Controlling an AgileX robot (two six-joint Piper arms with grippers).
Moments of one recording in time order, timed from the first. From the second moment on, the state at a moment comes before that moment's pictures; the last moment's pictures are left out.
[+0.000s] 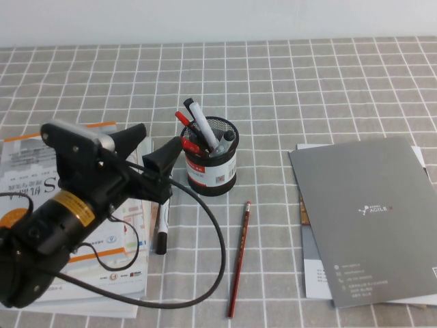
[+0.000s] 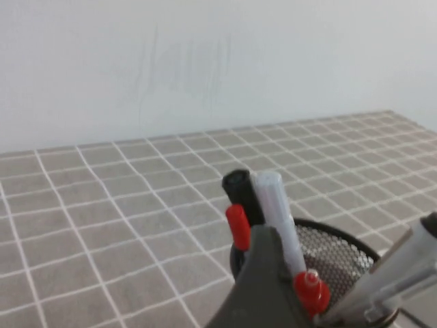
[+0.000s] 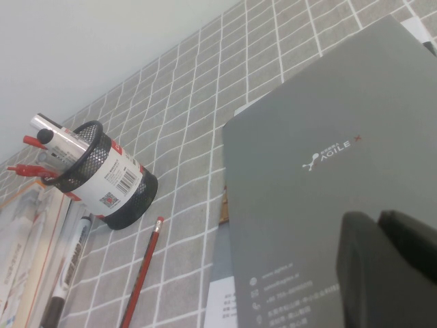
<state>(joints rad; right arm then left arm) 0.01 -0.01 0.03 0.73 0.39 -0.07 -0.36 1.59 -0.52 0.38 -0.95 -0.28</state>
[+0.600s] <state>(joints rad) 0.01 -0.01 0.03 0.73 0.39 -0.07 -0.35 1.83 -0.55 0.37 -1.13 -0.28</state>
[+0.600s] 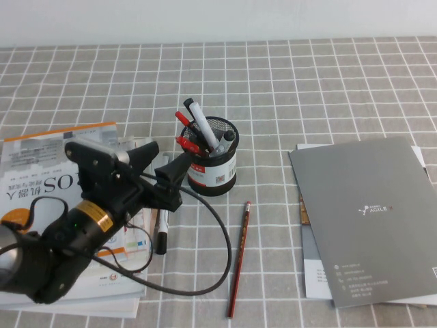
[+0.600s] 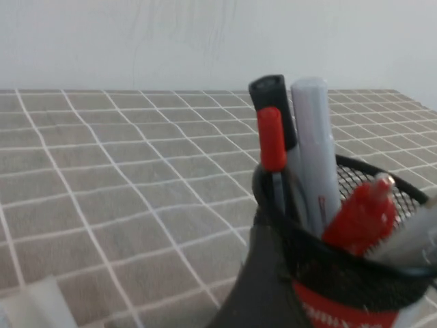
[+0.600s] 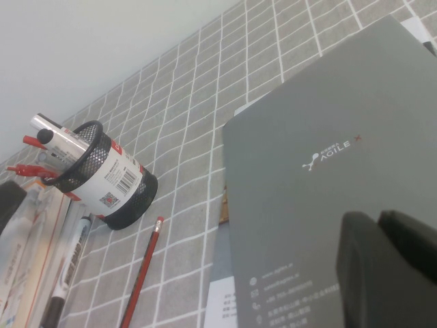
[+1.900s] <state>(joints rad) 0.01 -0.01 0.03 0.73 0.39 -0.07 -0.35 1.90 -0.70 0.47 -1.14 -0.34</state>
